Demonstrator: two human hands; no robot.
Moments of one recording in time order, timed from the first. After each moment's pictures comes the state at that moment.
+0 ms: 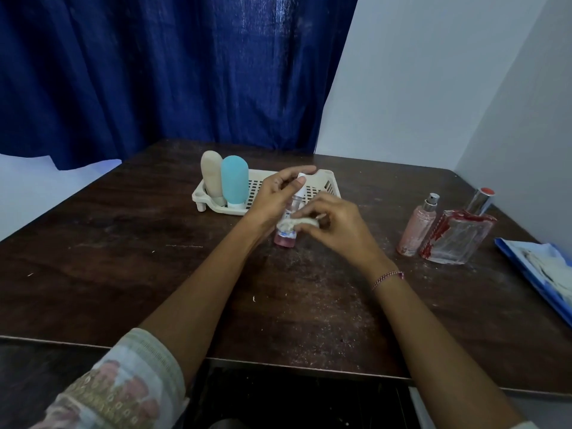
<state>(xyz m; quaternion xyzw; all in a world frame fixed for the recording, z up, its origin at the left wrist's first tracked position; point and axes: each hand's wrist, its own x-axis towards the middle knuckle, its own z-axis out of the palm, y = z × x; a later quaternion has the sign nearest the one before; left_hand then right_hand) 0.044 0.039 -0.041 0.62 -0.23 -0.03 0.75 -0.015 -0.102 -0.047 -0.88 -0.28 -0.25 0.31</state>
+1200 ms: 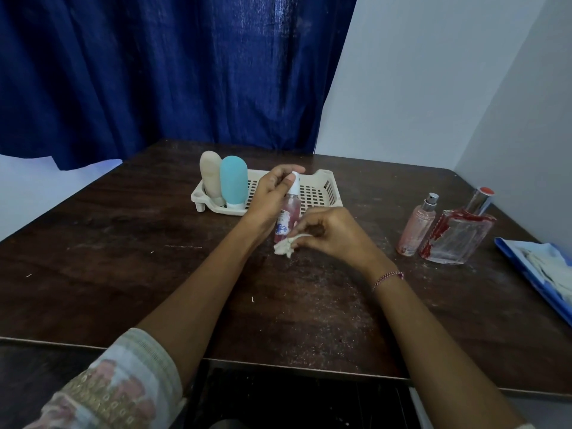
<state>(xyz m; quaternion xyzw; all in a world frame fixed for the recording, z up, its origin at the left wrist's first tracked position) 0.038 0.039 -0.037 0.62 -0.17 -0.02 0.77 -0.015 -0.103 -0.048 -0.90 -0.30 -0.15 0.28</state>
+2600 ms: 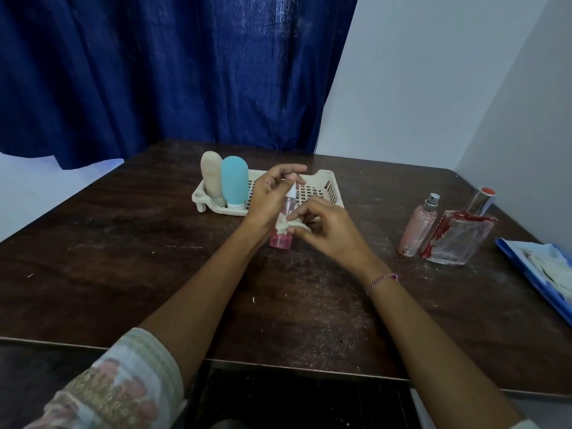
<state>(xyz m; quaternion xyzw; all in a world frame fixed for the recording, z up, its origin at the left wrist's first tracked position) 0.045 0.040 -0.045 0.62 -0.20 0.04 0.76 -0.013 -0.093 -0.055 -0.87 -0.26 -0.21 0.36</state>
